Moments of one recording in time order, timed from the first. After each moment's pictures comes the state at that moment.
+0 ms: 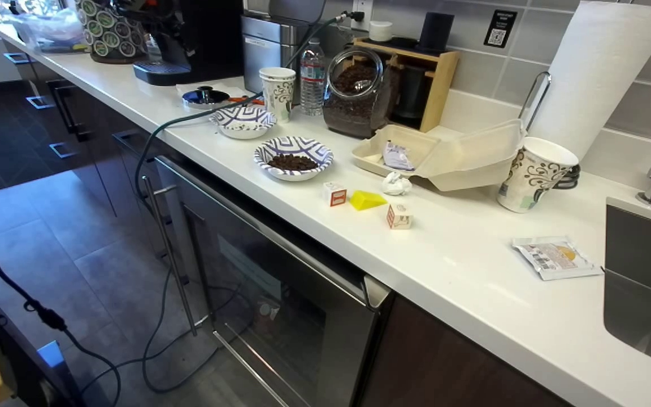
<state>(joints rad) 0.17 0.08 0.03 -2.27 0.30 2.69 -0.28</state>
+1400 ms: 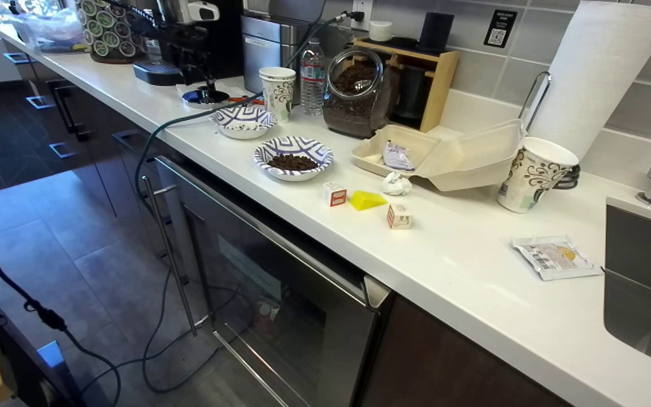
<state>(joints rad) 0.16 0.41 0.05 -1.93 -0.03 2.50 -0.01</state>
